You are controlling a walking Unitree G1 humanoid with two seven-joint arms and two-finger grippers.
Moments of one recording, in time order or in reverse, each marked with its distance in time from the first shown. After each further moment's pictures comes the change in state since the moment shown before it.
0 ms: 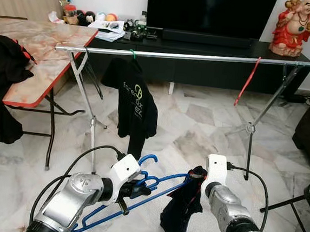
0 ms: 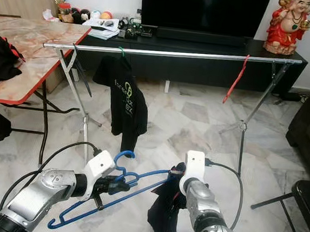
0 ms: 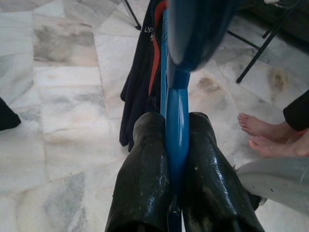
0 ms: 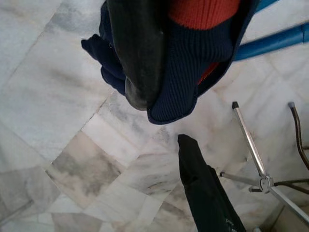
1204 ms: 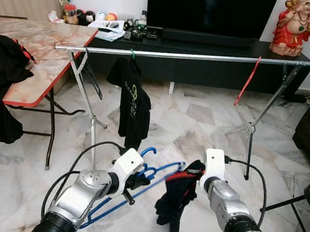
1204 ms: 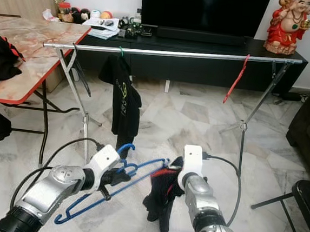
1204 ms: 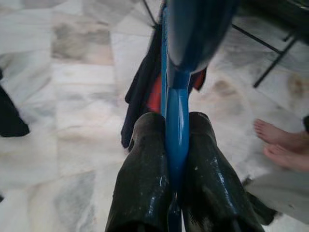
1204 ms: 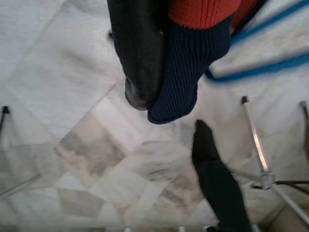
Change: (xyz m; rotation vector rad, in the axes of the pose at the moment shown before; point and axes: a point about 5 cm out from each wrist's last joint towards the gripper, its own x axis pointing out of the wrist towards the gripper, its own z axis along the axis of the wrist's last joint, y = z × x) left arm 0.012 0.006 0.006 -0.009 0.005 0.049; right arm -0.001 -0.001 0.016 -0.125 -0.062 -0.032
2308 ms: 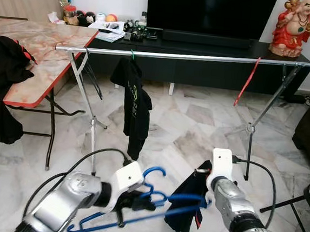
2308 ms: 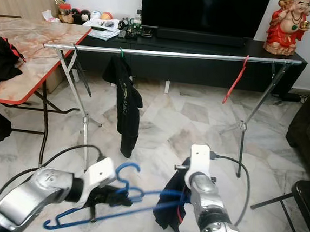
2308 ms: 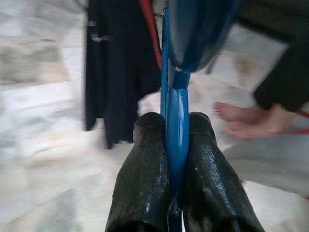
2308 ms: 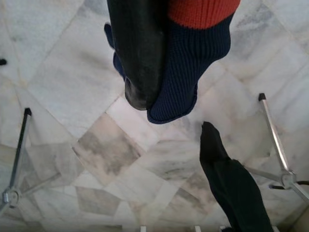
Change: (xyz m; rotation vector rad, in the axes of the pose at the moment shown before) left arm -0.021 -0.020 0.013 0.119 -0.005 -0.198; right arm 0.002 -0.002 0.007 -0.017 0.003 -0.048
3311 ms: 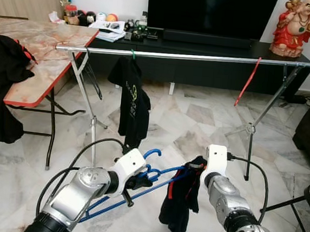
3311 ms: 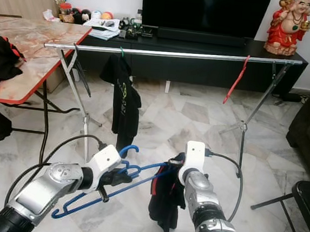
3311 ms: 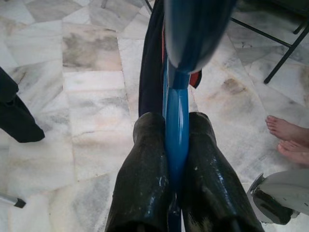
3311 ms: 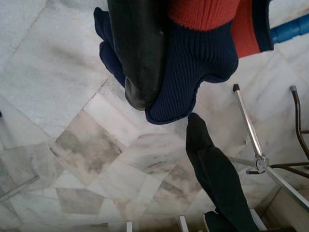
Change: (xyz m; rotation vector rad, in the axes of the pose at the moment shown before) left arm 0.015 0.022 -0.005 -0.060 0.007 0.239; right arm 0.001 0.011 0.004 0.096 -0.017 0.065
